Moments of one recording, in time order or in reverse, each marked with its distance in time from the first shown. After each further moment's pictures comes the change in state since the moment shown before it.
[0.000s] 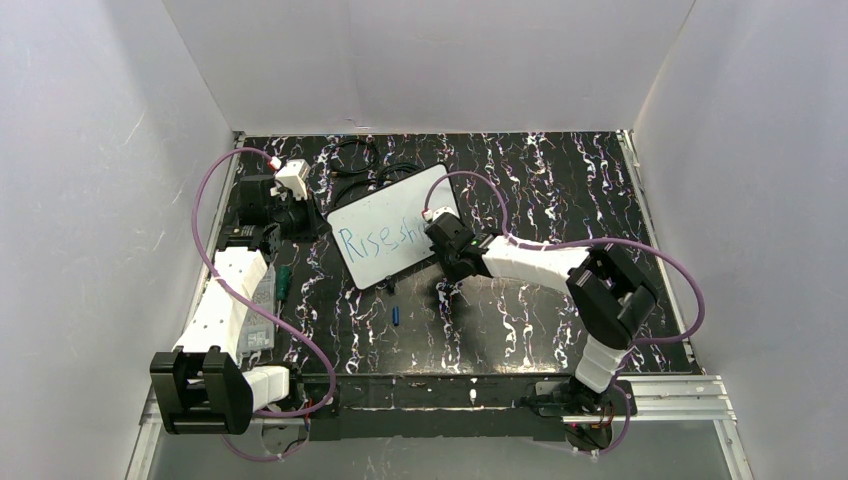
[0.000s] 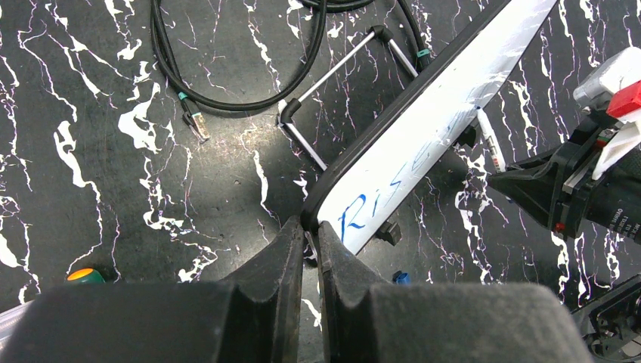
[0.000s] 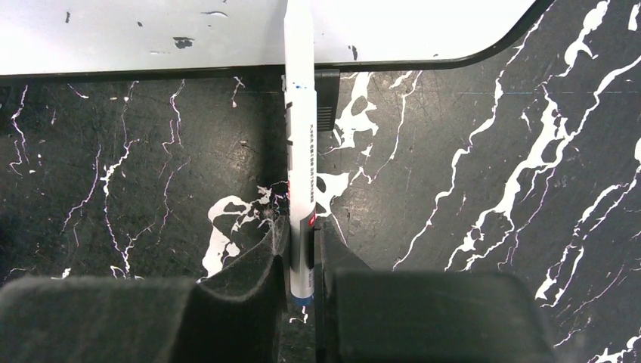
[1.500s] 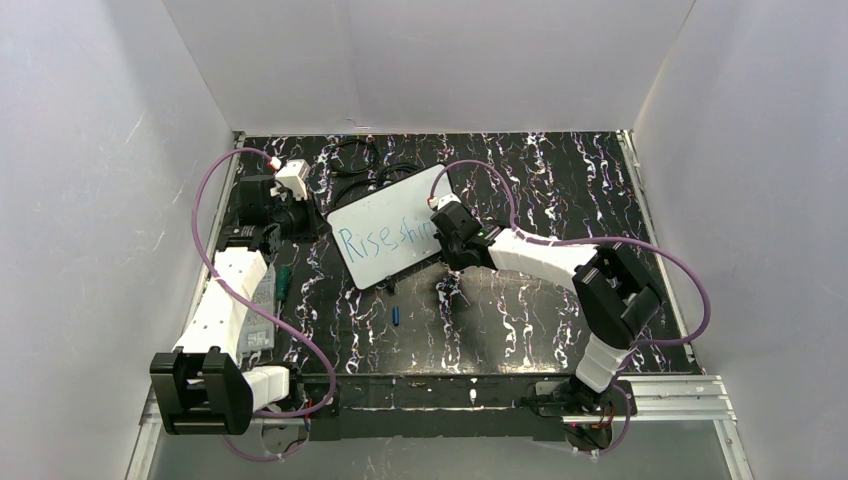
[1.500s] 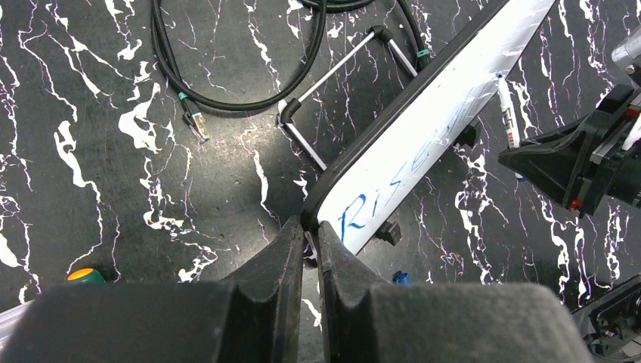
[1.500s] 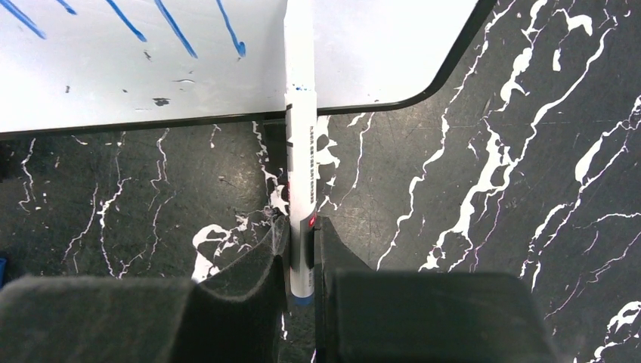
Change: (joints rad) left arm 0.000 -0.002 -0.002 0.000 0.000 0.000; right arm -0.049 -0.019 0.025 0.027 0.005 -0.031
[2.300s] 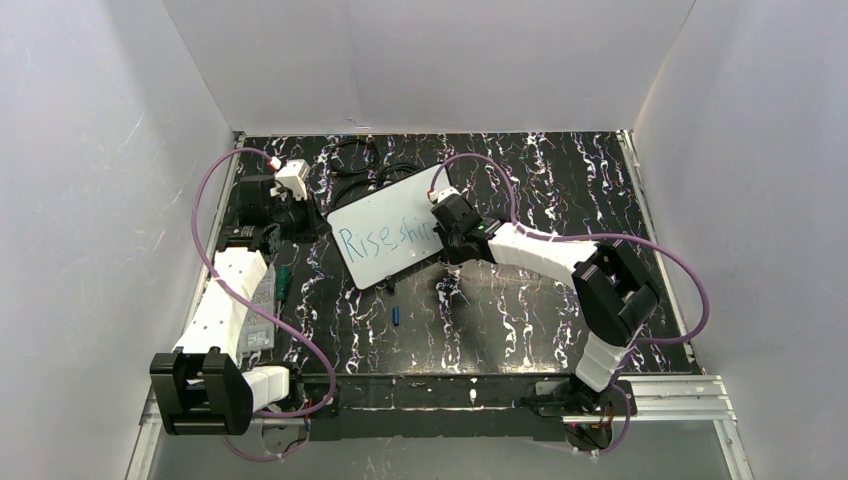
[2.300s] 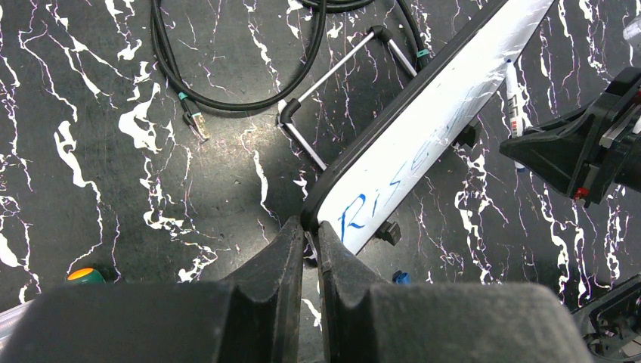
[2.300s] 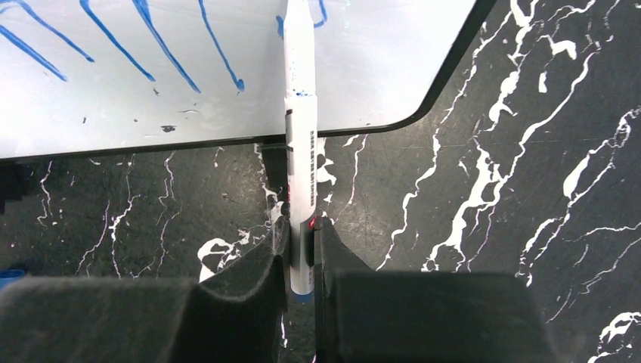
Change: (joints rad) left arm 0.000 -0.002 0.000 0.000 0.000 0.000; right arm -0.024 0.020 0.048 -0.015 -0.015 -0.010
